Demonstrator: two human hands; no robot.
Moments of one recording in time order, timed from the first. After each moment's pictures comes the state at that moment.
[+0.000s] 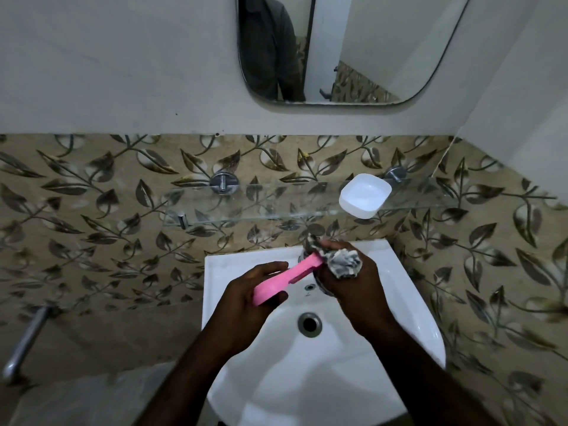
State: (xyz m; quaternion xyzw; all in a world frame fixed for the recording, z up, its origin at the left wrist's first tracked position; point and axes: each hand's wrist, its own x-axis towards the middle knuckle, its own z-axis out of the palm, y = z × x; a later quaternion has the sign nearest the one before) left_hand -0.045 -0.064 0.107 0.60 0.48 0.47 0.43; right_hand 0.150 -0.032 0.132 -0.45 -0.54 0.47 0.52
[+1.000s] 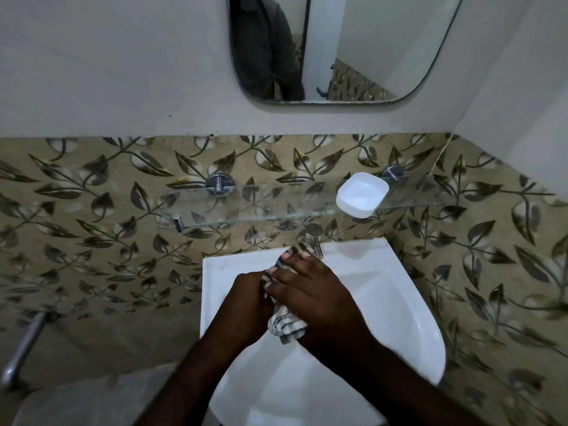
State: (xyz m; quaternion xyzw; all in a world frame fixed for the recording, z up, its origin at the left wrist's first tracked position) left_hand -0.036 -0.049 0.112 0.70 0.54 0.36 0.30; right_hand 0.123 -0.053 0.146 -0.30 -0.89 -0.04 0.34
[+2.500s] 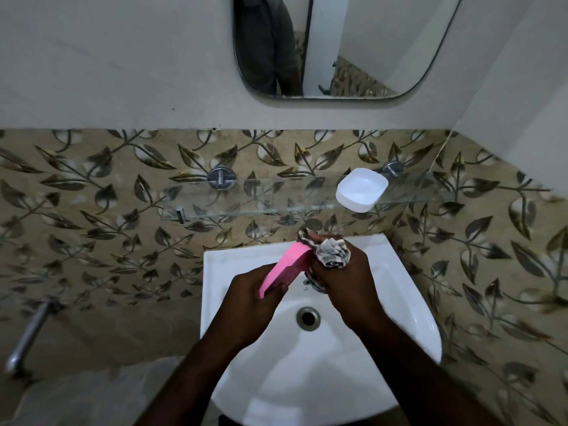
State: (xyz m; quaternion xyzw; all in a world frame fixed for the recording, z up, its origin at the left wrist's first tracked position) left_hand -0.031 -0.068 0.105 0.61 0.52 0.45 0.39; right_hand 0.138 -0.036 0.139 -0.49 -0.52 0.47 0.52
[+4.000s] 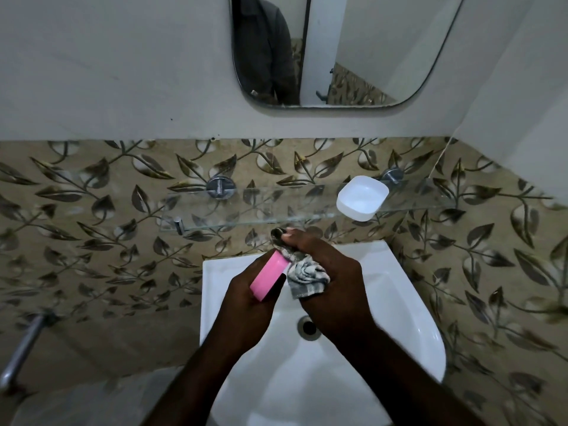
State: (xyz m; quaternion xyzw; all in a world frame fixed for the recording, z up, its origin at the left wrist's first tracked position) left_hand -0.030 -0.057 0.116 0.58 0.47 0.54 0.40; right_hand 0.113 -0.044 0.156 -0.37 -0.72 0.24 0.54
